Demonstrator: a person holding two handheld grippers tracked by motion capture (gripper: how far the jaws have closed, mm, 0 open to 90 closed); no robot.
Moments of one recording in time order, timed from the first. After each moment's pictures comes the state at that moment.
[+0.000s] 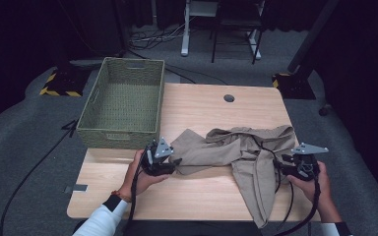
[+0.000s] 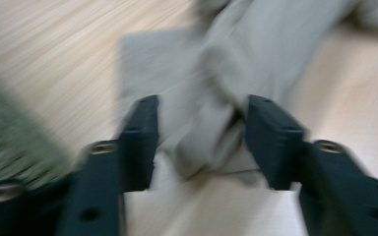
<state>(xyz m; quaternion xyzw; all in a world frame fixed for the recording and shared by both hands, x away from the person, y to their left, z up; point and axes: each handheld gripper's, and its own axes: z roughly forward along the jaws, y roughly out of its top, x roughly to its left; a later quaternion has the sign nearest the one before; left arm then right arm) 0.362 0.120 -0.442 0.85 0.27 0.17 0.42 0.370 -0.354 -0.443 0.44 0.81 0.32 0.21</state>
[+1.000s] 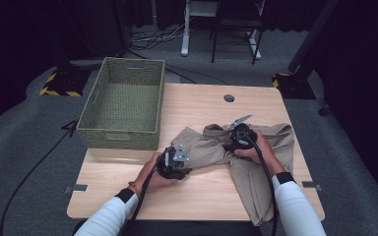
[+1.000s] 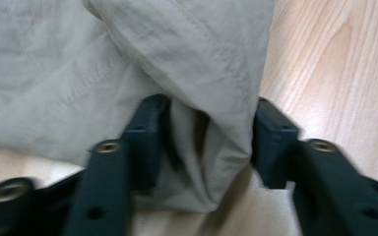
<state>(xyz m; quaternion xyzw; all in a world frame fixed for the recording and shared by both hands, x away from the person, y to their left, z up) 0.393 0.082 -0.491 0.91 0.22 0.11 0.33 0.495 -0.205 -0.474 0.34 0.90 0.24 0.11</state>
